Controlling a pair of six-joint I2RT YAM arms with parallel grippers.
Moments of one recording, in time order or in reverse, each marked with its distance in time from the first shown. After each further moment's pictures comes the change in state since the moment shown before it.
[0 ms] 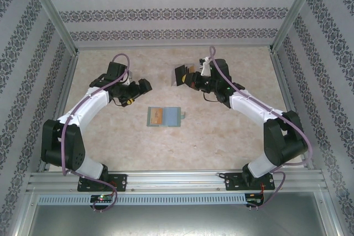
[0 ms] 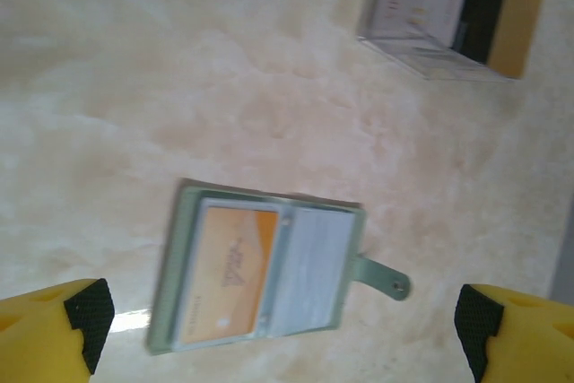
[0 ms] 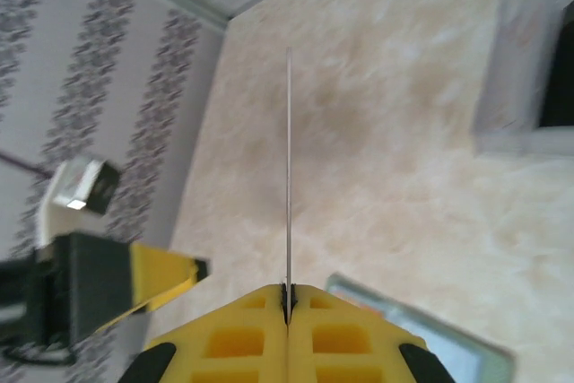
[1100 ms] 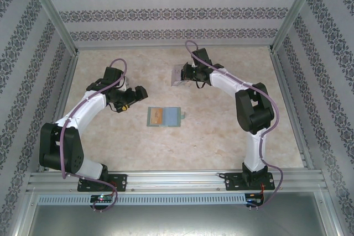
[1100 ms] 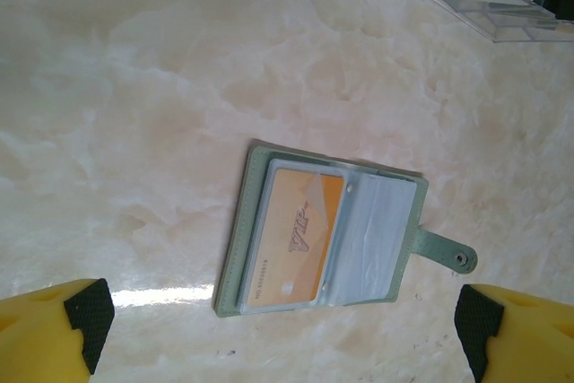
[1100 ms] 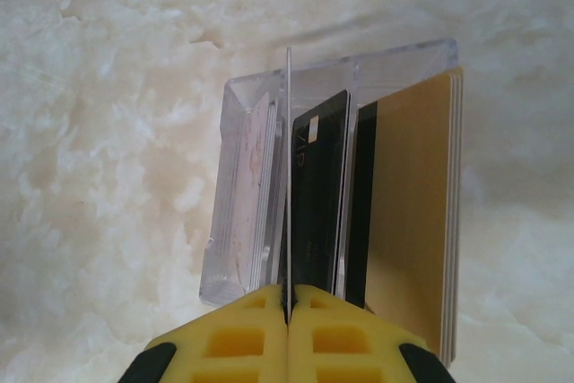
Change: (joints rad) left arm 0.035 -0.034 -0.070 -0.051 0.010 0.077; right arm 0.000 0.470 0.484 -0.332 0.370 -0.206
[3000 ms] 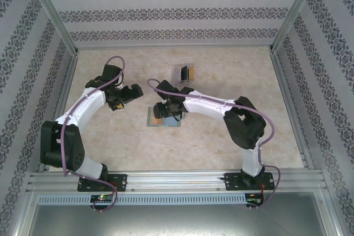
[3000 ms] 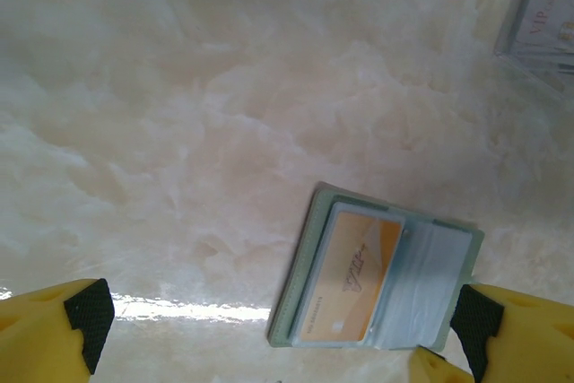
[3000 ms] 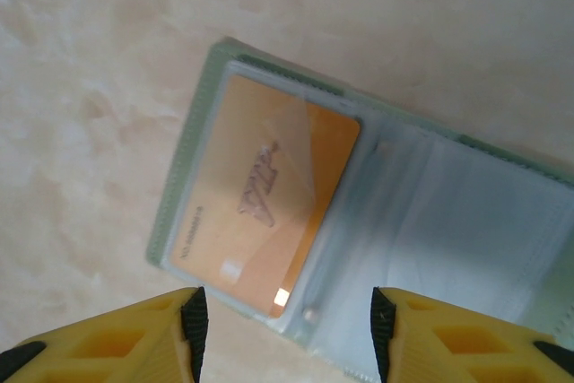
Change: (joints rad) left arm 0.022 0.027 0.051 -0.053 -0.141 -0.006; right arm 0.435 -0.069 -0.114 -0.262 0.027 0.034
